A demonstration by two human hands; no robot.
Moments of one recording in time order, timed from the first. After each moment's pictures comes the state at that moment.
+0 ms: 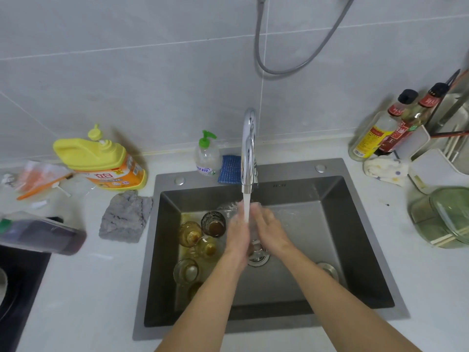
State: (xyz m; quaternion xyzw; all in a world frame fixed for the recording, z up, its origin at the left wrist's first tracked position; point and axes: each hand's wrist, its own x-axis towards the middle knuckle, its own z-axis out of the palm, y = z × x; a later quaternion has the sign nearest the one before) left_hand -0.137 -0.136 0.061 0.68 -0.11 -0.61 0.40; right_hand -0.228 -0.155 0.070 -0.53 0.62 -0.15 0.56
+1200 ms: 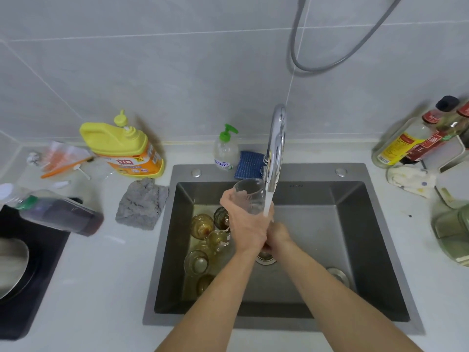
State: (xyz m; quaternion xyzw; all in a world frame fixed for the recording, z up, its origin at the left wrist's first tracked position) left_hand -0.126 -0.142 0.072 0.74 -0.26 -0.36 0.51; right_hand -0.191 -0.164 0.048 -0.29 0.69 -0.14 0.65
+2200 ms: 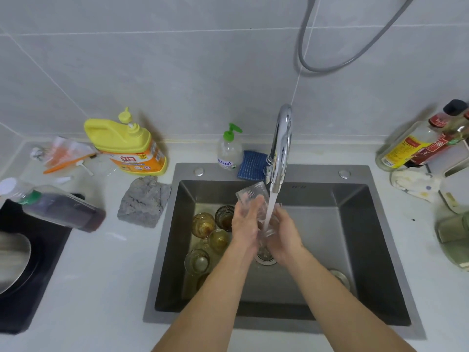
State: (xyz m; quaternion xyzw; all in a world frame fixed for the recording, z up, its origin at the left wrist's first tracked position) left_hand -0.115 -0.147 0.062 0.58 -0.04 -0.60 0.55; right_hand -0.203 -0.158 0.045 -0.14 0.53 -0.35 0.76
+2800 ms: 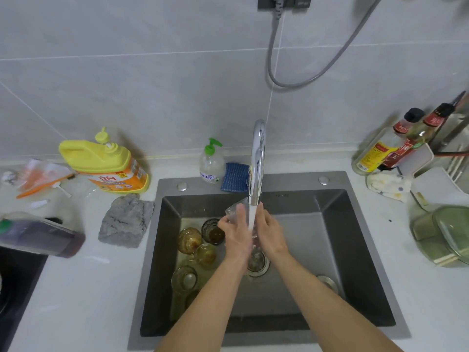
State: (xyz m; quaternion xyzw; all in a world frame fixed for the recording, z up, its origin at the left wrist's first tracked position) left_hand -0.133 -0.147 0.081 0.69 -0.13 -0.54 0.47; right_hand -0.207 -0.171 0.067 -0.49 0.63 -0.24 0.55
